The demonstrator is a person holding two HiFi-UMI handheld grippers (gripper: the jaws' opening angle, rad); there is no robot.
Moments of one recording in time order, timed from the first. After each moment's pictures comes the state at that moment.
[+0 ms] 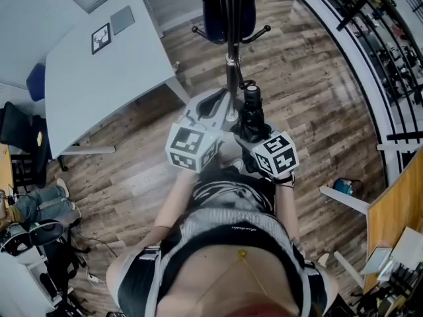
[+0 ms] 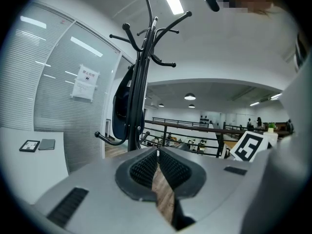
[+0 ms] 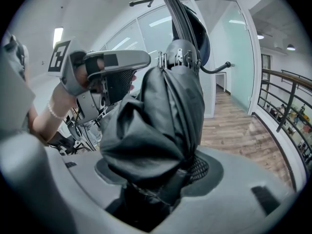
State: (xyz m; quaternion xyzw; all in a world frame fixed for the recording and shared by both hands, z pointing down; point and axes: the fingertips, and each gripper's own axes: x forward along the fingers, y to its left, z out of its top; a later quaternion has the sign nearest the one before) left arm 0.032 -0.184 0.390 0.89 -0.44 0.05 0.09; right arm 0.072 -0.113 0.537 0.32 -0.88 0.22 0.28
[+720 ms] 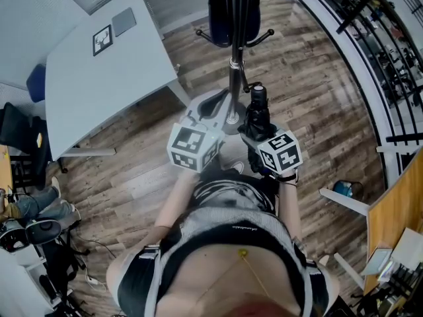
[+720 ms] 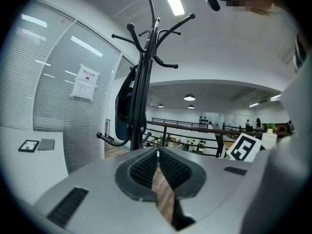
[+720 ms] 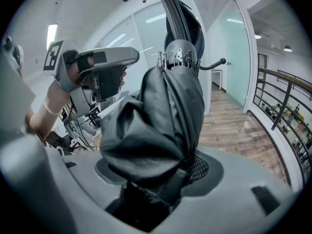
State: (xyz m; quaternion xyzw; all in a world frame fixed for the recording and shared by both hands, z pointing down) left arm 0.020 -0.191 0.389 0.89 -0.44 0.05 0.09; right arm 0.081 -0.126 0.547 0.33 -0.86 0.23 0.30
